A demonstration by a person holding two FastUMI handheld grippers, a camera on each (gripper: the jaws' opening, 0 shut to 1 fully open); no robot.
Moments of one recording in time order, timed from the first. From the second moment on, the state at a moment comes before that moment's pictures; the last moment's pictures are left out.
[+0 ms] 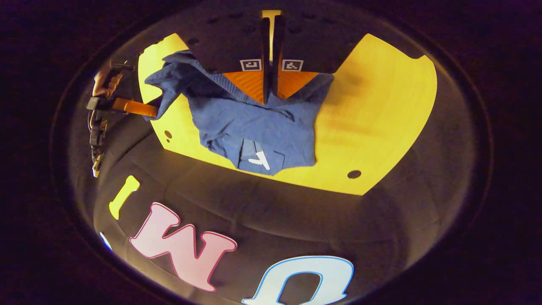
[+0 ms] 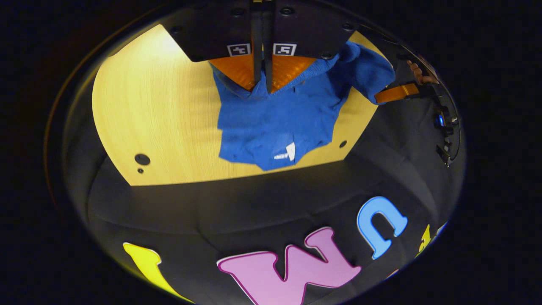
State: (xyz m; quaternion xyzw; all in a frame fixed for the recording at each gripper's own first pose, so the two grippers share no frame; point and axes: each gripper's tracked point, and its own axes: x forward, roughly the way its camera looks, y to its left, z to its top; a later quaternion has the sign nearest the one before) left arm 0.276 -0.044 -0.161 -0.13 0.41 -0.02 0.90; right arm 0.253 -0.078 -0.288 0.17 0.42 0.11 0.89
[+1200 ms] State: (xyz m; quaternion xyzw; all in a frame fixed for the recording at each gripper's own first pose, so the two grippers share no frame) left arm 0.424 0.007 -0.147 -0.06 0.20 0.10 0.97; right arm 0.382 -0.139 -0.288 0.08 0.22 -0.04 0.97
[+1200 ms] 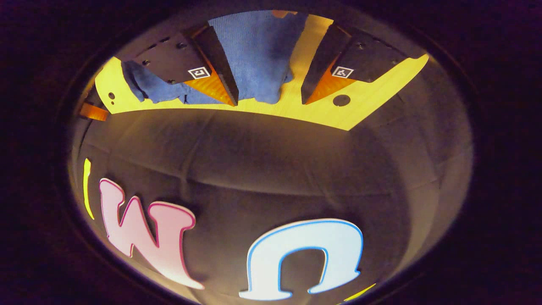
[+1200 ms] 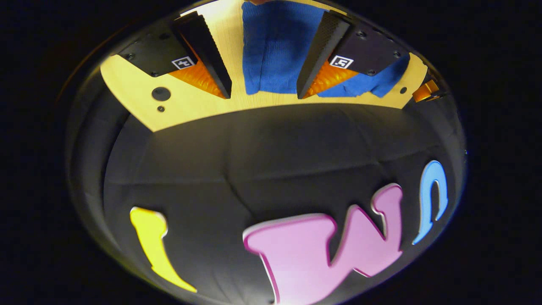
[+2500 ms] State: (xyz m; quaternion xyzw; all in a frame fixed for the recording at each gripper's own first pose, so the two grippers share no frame) left arm -0.051 -0.095 0.023 -0.06 -0.08 0.01 1.00; right arm -0.072 -0.054 -0.026 0.01 -0.05 -0.03 1.00
